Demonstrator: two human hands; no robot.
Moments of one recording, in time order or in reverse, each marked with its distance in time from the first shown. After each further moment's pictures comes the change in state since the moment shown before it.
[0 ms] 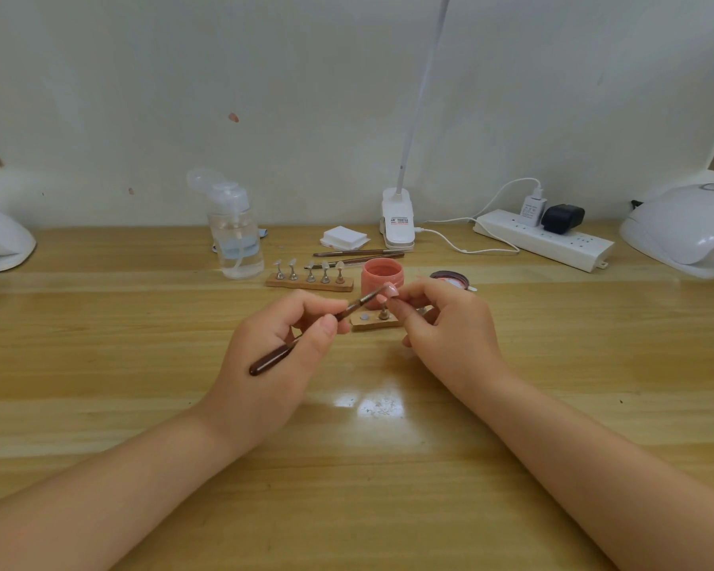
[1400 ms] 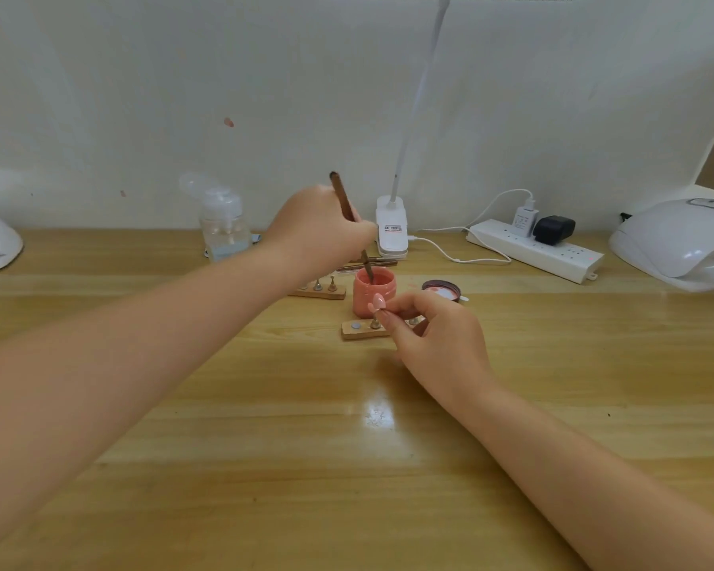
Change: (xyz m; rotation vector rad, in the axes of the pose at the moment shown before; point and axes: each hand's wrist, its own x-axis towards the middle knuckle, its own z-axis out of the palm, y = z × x) left_hand 0.133 0.024 0.018 0.530 -0.049 -0.118; right_hand 0.002 0.004 0.002 -0.105 0.003 0.019
